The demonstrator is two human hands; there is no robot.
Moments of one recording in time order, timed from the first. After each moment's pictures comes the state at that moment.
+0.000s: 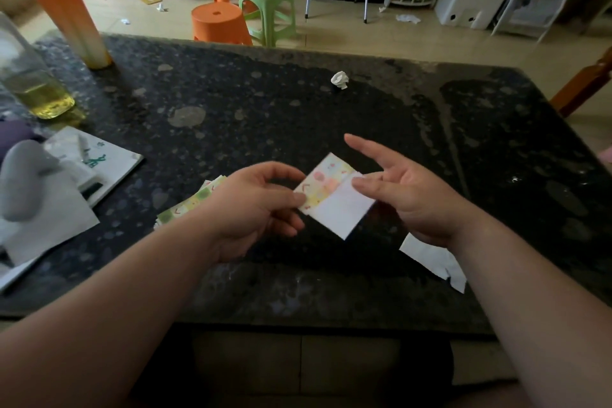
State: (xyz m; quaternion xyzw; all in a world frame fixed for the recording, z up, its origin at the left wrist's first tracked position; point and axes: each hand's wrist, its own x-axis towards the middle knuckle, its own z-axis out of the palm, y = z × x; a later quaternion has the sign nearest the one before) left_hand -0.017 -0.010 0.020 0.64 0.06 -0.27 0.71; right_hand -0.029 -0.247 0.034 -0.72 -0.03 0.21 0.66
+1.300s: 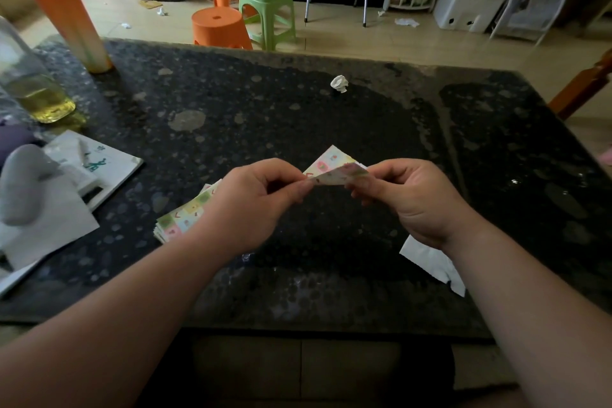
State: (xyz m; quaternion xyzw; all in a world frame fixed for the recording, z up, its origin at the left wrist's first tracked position) left_hand -0.019 -0.008 0.015 0.85 -0.09 -0.03 0.51; right_hand -0.025 -0.250 0.018 -0.75 0.01 0.07 0.65
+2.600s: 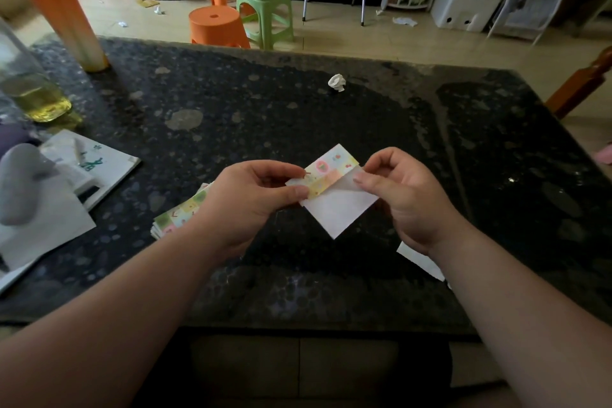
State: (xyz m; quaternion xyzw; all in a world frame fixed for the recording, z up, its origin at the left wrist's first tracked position) left_hand -0.015 -0.014 0.013 0.67 0.04 -0.15 0.73; right_hand -0.030 -0.237 0.014 -0.74 0.06 0.04 0.67
